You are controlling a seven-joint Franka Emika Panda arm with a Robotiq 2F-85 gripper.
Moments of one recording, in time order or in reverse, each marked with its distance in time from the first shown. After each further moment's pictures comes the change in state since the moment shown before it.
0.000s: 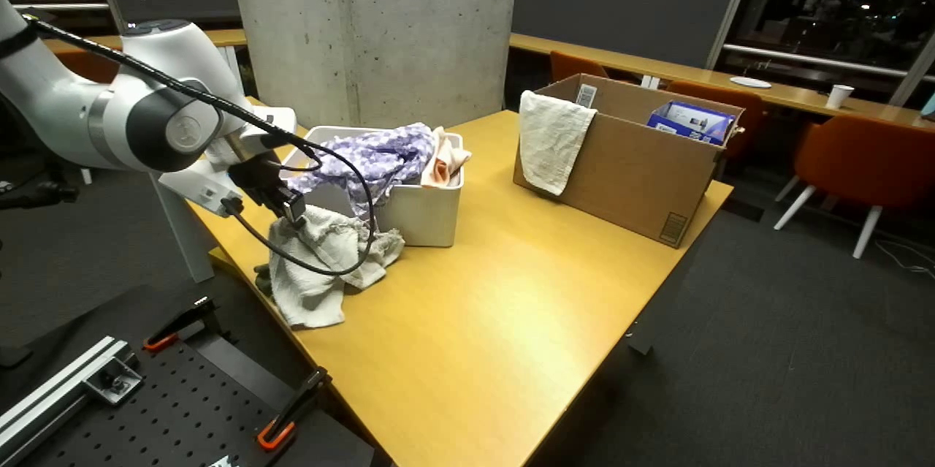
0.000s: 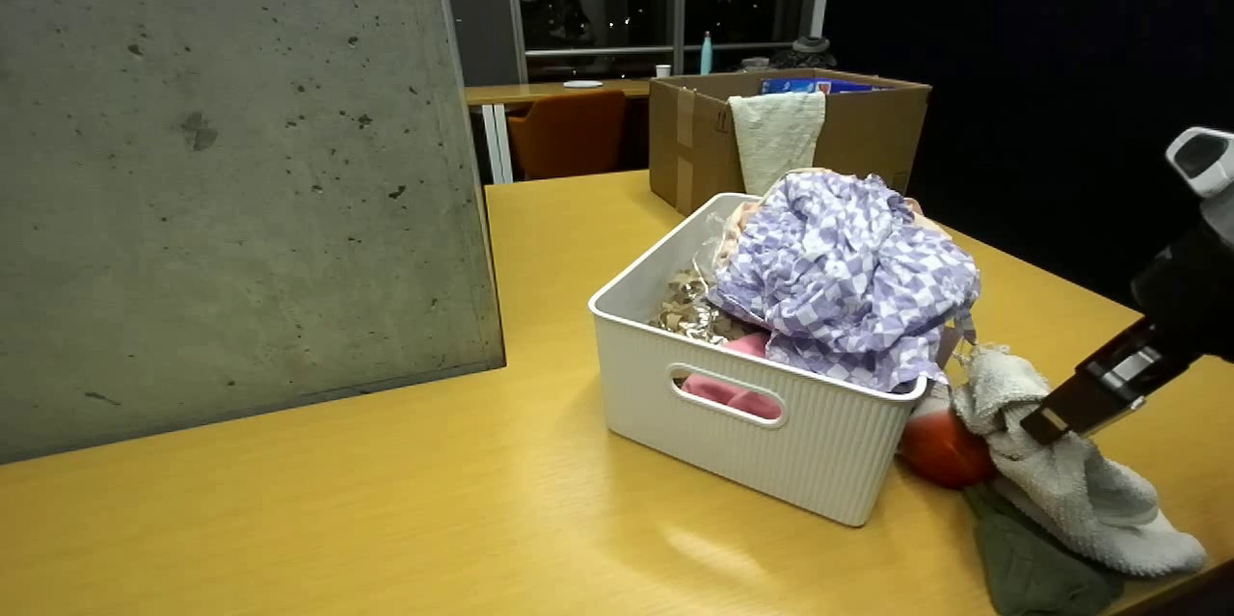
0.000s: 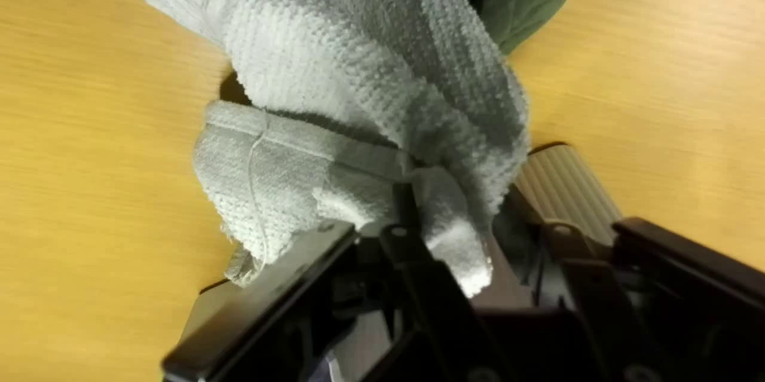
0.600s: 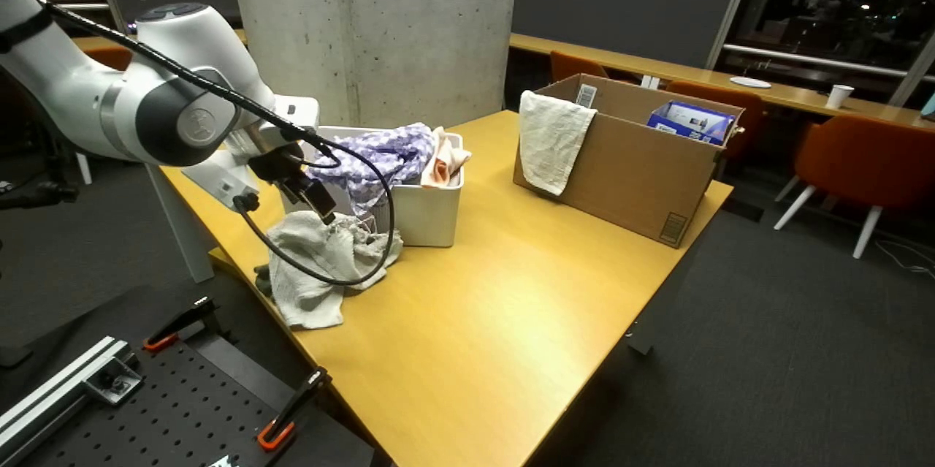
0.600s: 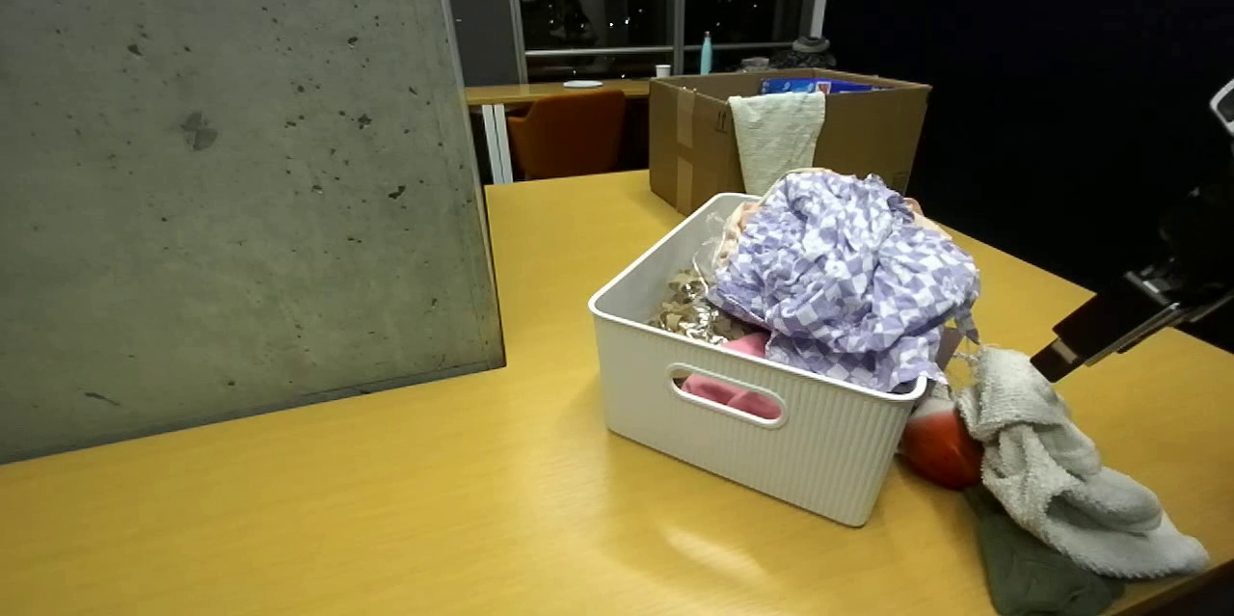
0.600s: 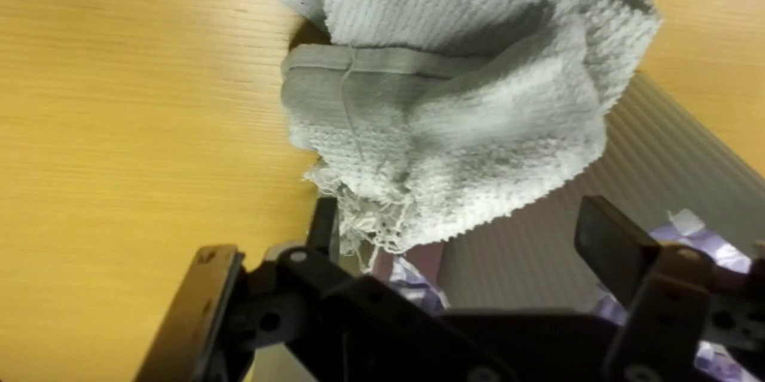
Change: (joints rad) arm -0.029 -0.058 -0.075 -0.010 -0.002 0.000 0.011
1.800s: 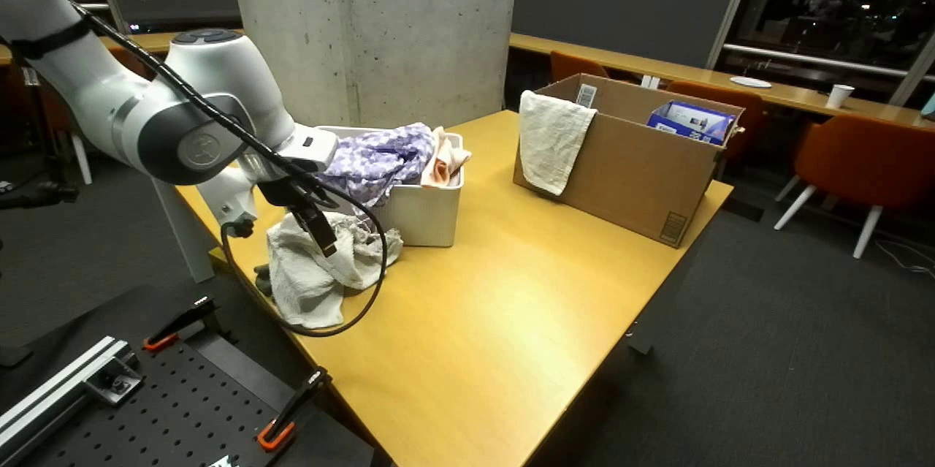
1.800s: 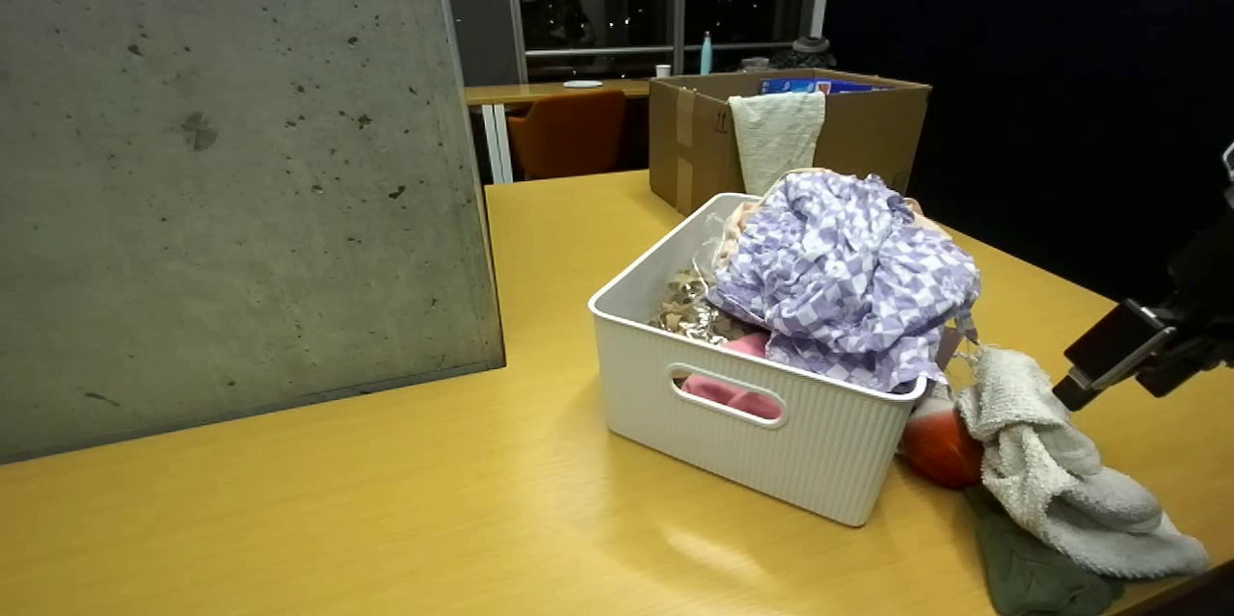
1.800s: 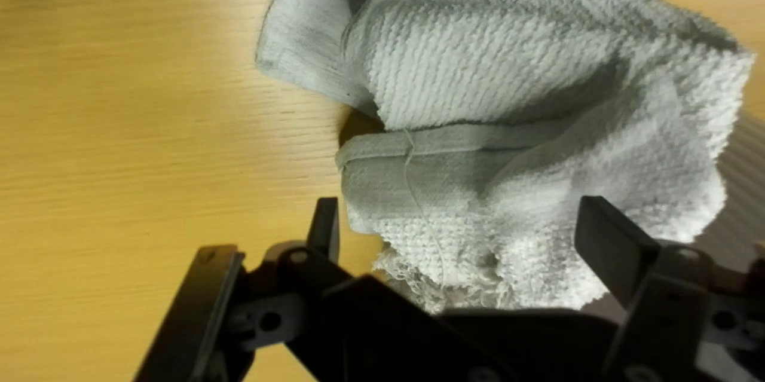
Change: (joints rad) arm -0.262 0.049 0.237 0.009 0.183 -0.064 -0.021
